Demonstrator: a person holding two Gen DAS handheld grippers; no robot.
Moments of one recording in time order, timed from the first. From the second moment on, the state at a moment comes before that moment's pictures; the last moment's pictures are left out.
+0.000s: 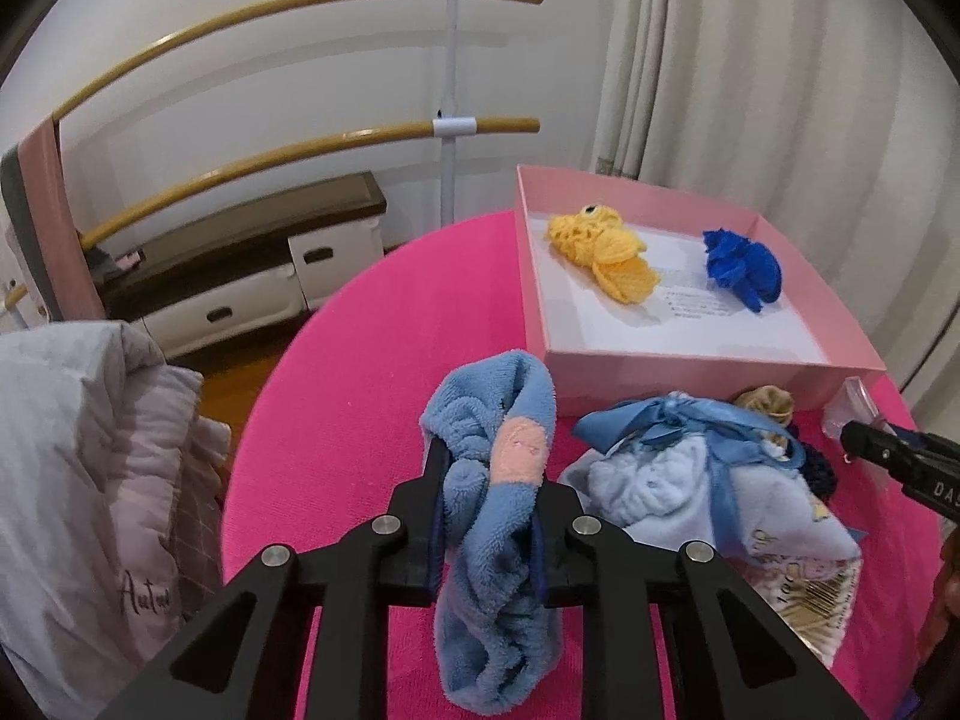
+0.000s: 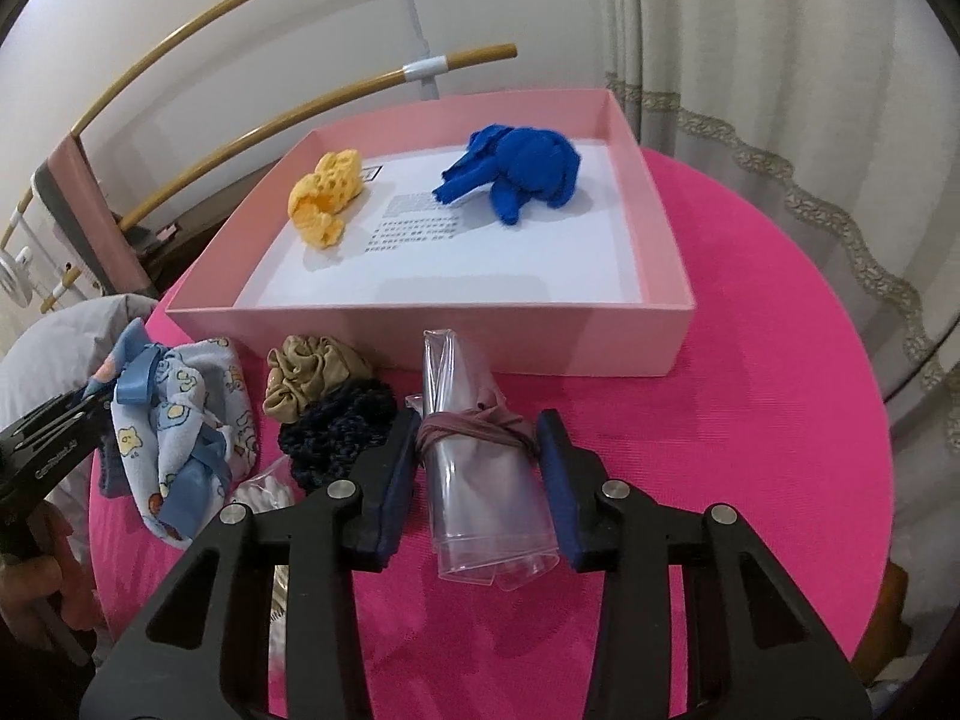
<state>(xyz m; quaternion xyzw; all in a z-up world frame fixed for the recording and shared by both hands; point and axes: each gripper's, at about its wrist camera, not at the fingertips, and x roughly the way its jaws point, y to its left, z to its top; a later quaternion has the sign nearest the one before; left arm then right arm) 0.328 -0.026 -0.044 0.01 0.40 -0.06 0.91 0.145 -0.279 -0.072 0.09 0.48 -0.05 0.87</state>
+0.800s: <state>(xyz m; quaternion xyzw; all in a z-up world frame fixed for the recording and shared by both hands) 0.278 -0.022 0.083 0.01 0.30 -0.11 0.95 0.162 -0.276 0.012 0.06 0.41 -0.05 0.91</state>
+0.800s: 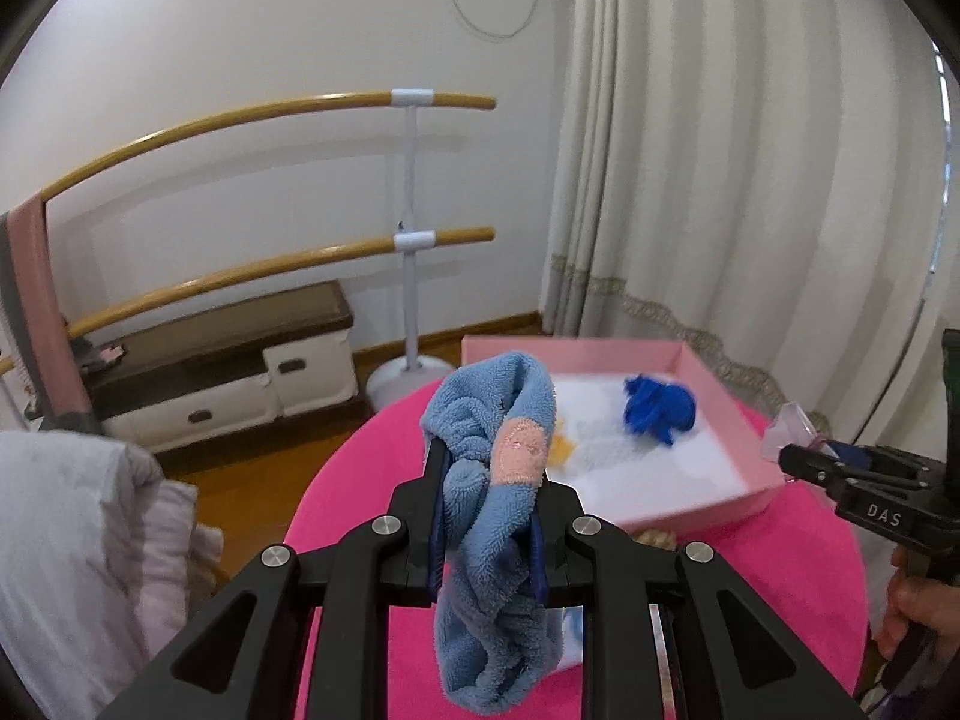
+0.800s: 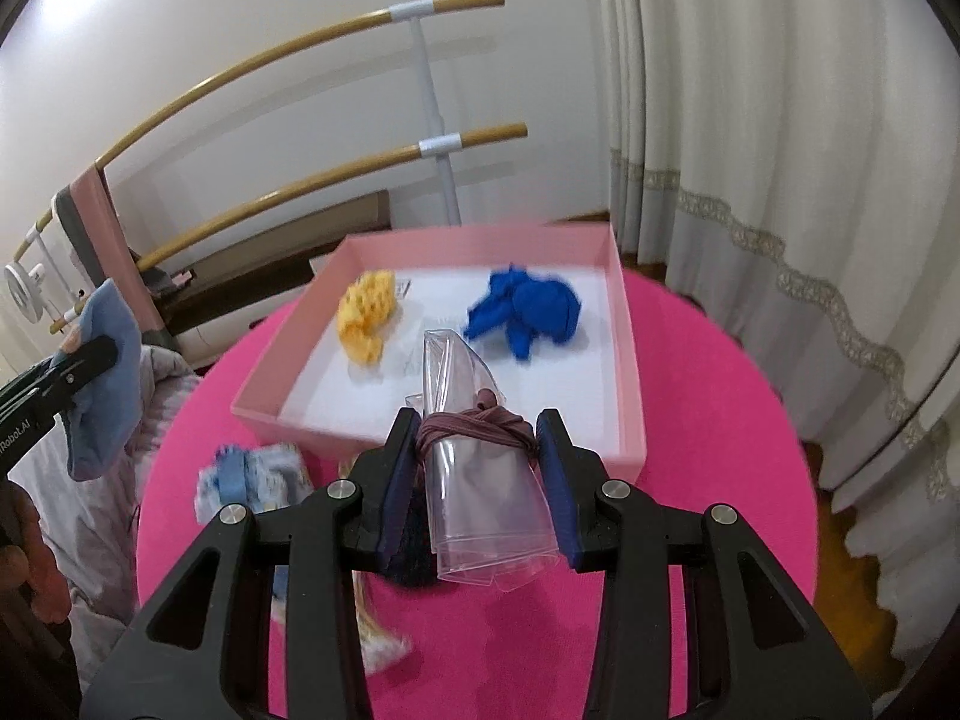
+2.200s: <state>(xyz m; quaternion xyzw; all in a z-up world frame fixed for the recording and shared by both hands) 0.411 -0.149 0.033 0.05 0.44 -0.18 0.88 0.275 -0.316 -0.053 0.04 0.50 -0.08 0.86</state>
